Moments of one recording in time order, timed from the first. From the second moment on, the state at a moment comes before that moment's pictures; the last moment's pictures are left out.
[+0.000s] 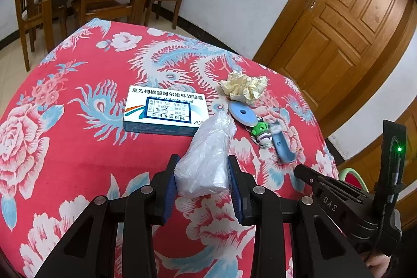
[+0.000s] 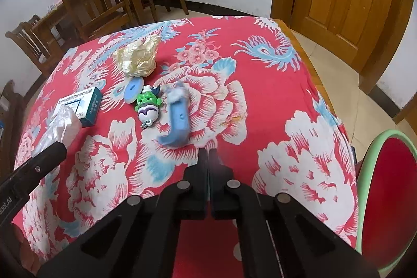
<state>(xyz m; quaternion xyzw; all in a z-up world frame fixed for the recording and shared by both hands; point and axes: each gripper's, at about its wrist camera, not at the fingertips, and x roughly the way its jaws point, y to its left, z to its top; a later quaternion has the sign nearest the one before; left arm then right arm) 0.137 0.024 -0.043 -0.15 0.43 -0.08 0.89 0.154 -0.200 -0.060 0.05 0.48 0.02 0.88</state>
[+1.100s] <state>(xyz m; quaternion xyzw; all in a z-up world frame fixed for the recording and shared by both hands) 0.116 -0.005 -0.018 -0.14 0.41 -0.11 0.89 0.079 -0.238 -0.005 0.11 0.40 0.05 0.91</state>
